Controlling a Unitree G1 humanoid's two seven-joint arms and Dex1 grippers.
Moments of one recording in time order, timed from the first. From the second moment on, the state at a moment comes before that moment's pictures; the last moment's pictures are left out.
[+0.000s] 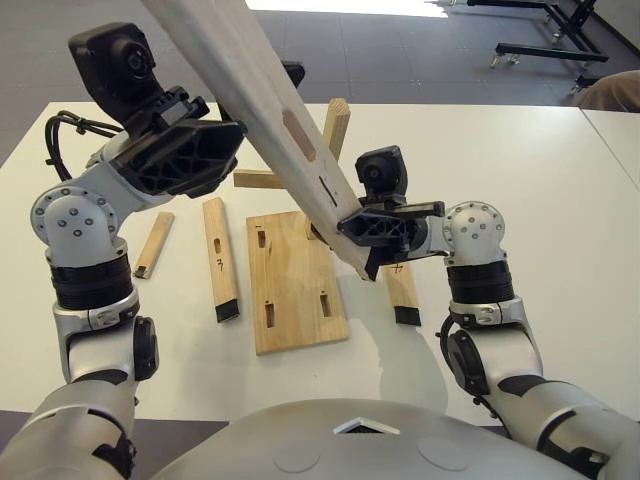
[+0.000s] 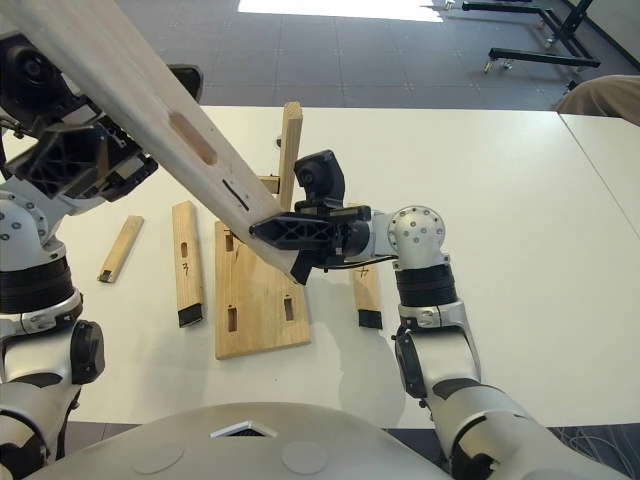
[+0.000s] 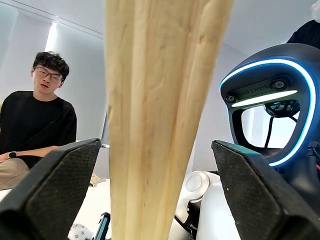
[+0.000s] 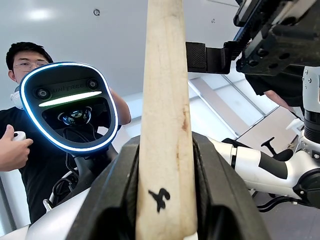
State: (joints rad) left arm -0.56 0.46 0.19 -0.23 -1.48 0.91 -1.03; right arm -0.54 -0.18 0.04 0.07 1.36 1.42 1.23
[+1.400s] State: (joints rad) left arm -0.58 0.45 0.21 -0.22 -1.51 0.92 -1.01; right arm -0.50 -0.11 0.04 0.06 1.27 1.33 1.13
